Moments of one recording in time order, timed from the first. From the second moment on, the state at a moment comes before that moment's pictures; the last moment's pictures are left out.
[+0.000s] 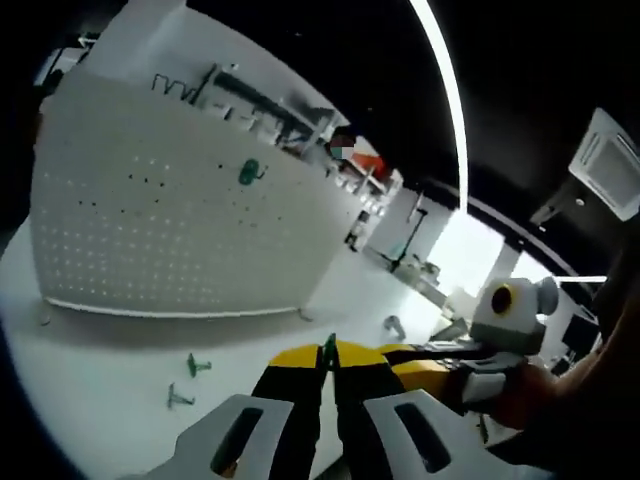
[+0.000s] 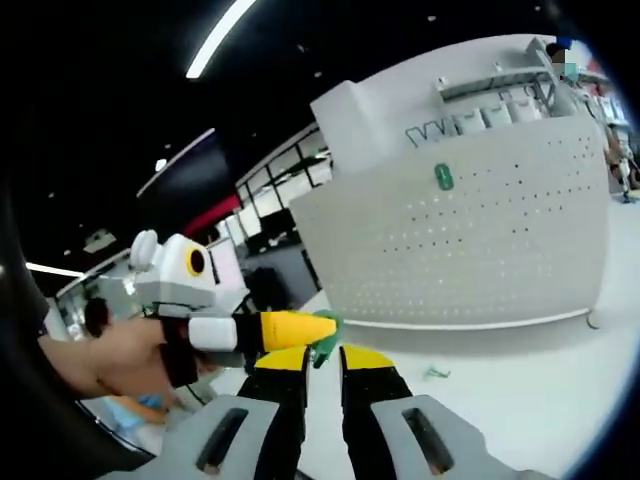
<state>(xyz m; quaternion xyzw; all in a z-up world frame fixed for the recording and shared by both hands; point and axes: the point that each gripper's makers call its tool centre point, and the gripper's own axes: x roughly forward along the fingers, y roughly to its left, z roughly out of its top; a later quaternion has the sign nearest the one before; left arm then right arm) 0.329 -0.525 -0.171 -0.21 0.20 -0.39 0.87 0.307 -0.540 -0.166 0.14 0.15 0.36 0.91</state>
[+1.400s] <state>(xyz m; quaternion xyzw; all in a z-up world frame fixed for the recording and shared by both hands) 0.325 -0.521 -0.194 -0.21 0.21 -0.37 0.88 0.313 -0.551 -0.178 0.12 0.17 0.33 0.92</state>
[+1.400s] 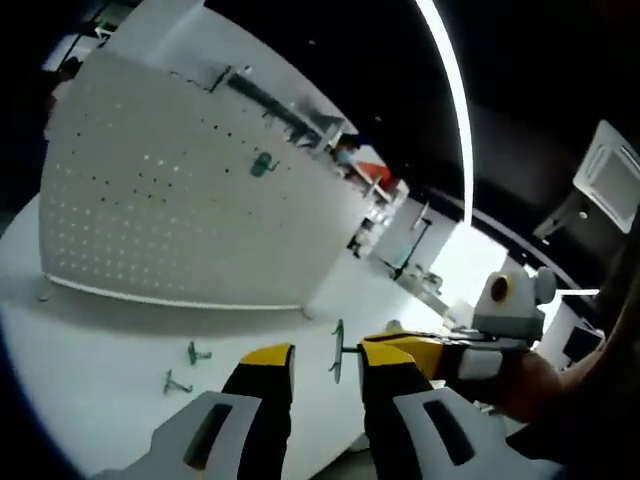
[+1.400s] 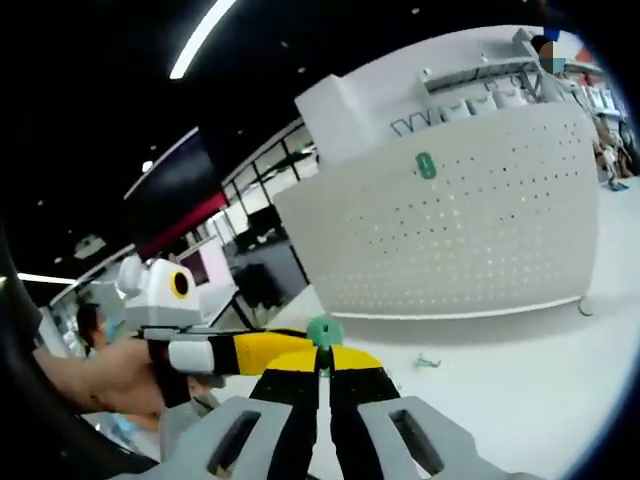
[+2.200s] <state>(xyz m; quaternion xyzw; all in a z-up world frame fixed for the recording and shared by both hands) 0.320 -0.531 -0.200 -0.15 0.21 -0.40 0.88 0.309 -0.538 -0.168 0.09 0.16 0.36 0.91</state>
